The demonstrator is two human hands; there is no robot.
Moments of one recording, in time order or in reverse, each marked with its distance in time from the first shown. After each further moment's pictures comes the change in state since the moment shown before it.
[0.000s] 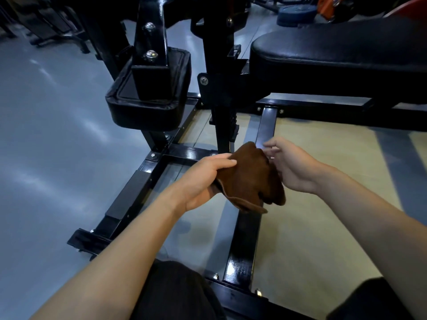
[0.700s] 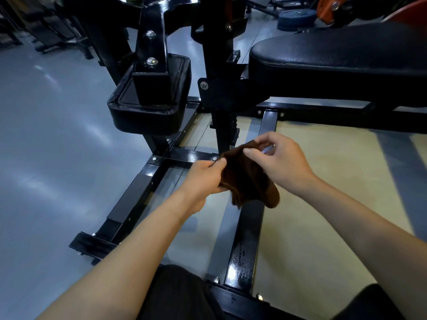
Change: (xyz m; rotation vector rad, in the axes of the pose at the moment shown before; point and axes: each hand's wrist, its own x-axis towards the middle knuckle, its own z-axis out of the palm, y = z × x) left_hand 0.010 -0.006 0.006 0.144 0.365 0.013; right_hand -0.005 0.000 0.025 -0.537 0.468 -0.630
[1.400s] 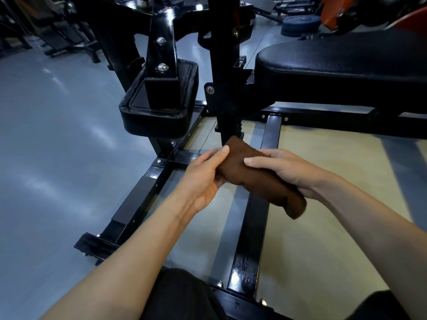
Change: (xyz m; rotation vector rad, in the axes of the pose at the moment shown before) left_hand 0.000 0.009 -0.011 -0.512 -0.052 0.047; right_hand 0.003 -0.014 -0.017 0.433 -0.540 0.424
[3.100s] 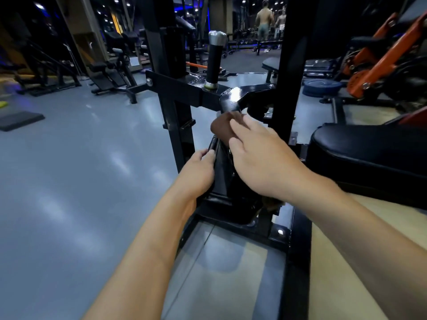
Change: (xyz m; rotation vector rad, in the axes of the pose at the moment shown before) left_hand 0.027 0.181 -0.061 0.525 0.275 0.280; right_hand 0.065 -0.203 0.129 -1.088 0.470 -0.609
